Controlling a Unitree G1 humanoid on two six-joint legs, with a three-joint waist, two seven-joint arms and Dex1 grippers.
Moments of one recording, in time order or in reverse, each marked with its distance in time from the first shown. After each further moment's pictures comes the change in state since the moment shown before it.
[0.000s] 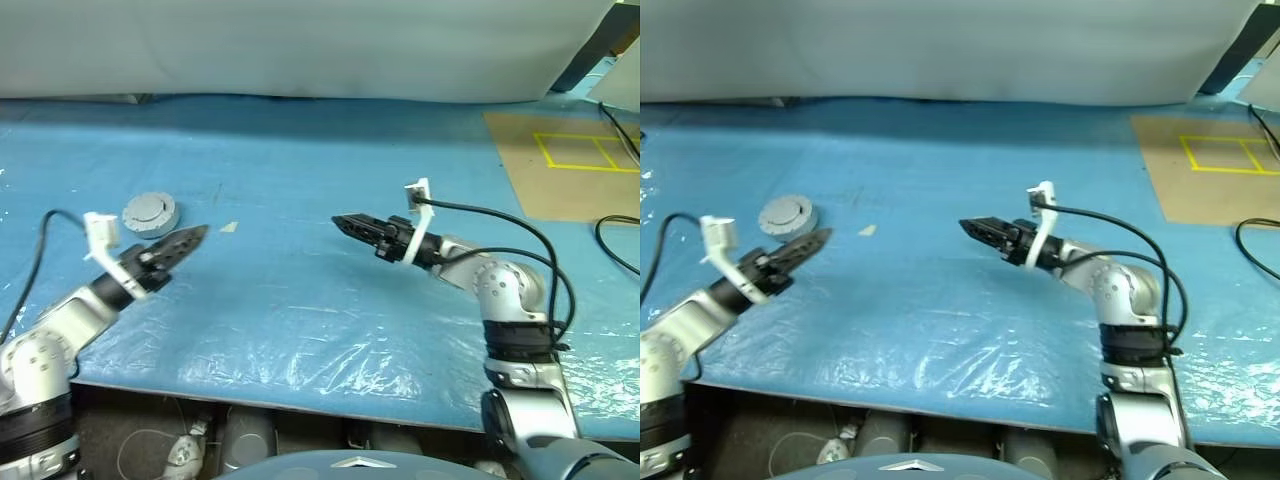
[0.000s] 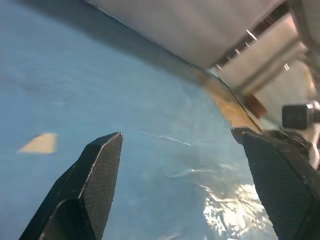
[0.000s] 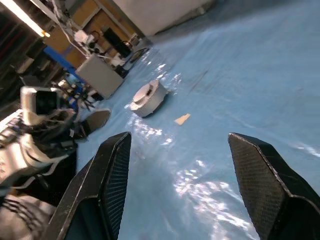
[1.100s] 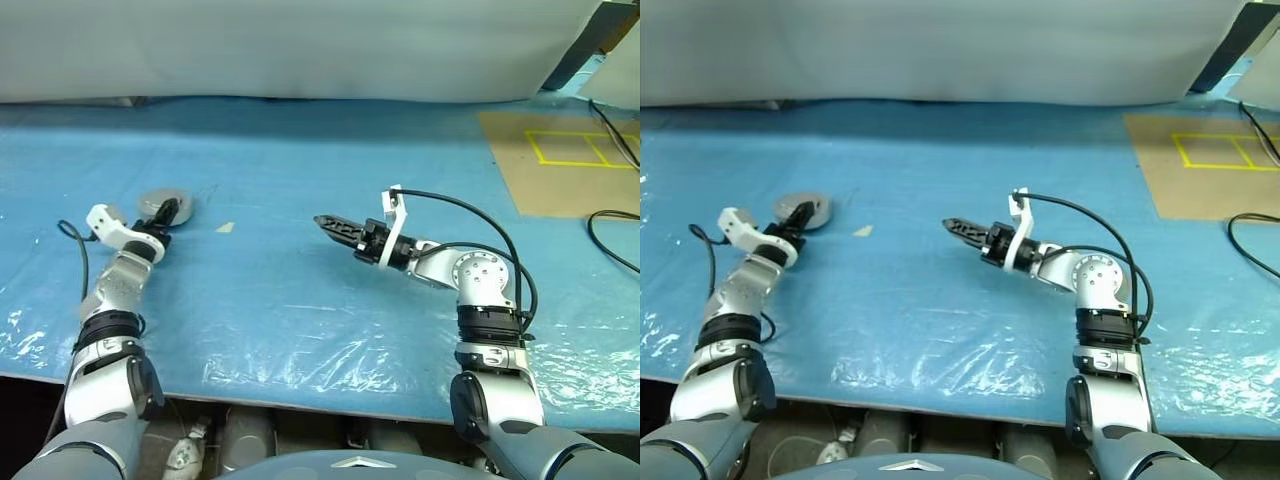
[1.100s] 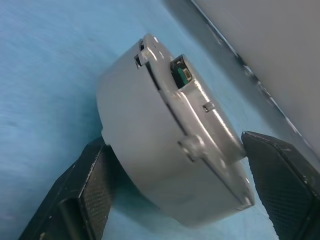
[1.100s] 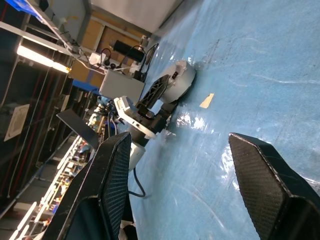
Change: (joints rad) left arm -0.436 -0.110 0.177 1.011 0.326 -0.531 0.278; right arm -0.141 0.203 -0.108 0.243 0.186 0.274 -0.222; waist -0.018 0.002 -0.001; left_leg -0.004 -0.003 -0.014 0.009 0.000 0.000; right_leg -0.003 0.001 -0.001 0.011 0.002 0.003
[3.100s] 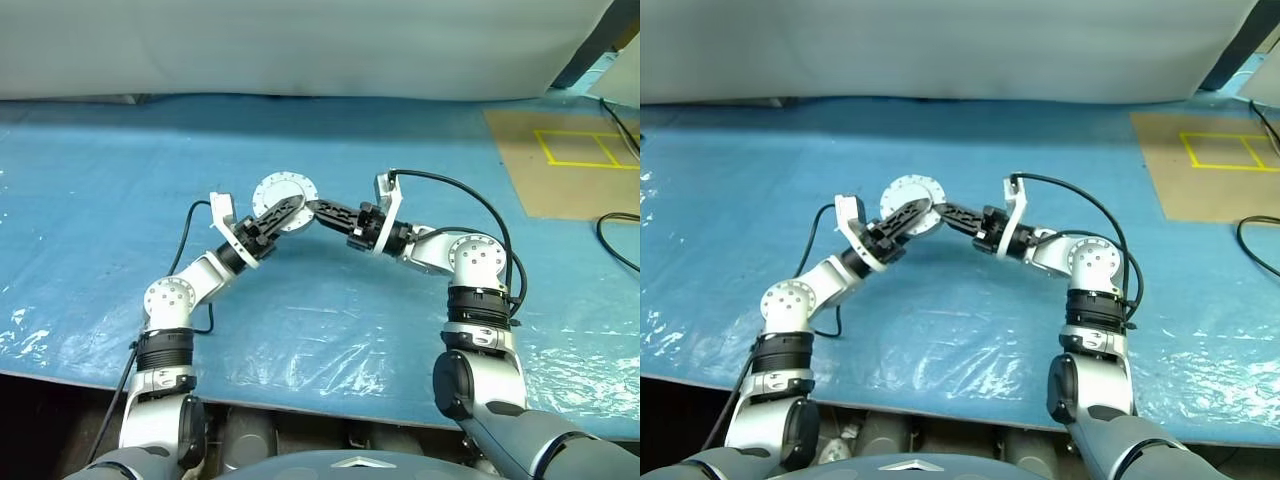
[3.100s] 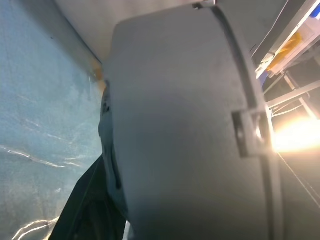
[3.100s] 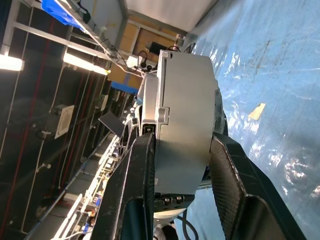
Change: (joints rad) left arm 0.123 -0.287 -0.270 -0.571 -0.480 0.607 -0.232; right arm -0.116 0.087 -0.133 0.061 0.016 0.132 0.019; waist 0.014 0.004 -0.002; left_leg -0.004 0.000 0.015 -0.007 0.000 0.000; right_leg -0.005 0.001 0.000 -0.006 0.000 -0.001
